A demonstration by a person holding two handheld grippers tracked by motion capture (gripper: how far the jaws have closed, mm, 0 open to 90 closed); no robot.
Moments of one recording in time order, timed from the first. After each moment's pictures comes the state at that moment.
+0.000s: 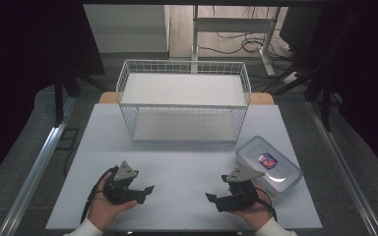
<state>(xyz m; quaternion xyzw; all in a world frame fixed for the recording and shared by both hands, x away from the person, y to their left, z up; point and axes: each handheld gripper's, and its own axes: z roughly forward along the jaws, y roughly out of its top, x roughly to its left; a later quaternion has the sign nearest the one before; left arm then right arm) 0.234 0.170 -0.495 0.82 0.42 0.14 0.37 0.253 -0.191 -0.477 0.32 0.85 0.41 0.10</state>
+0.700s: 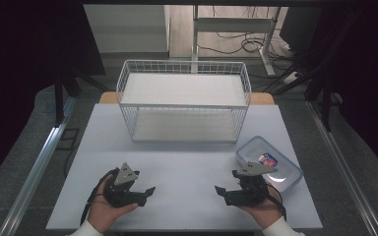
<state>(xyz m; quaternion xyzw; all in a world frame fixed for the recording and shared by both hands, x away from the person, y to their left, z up) 0.225 0.163 -0.486 0.82 0.39 0.16 0.37 0.256 -0.209 -0.454 0.36 0.83 0.40 0.13</state>
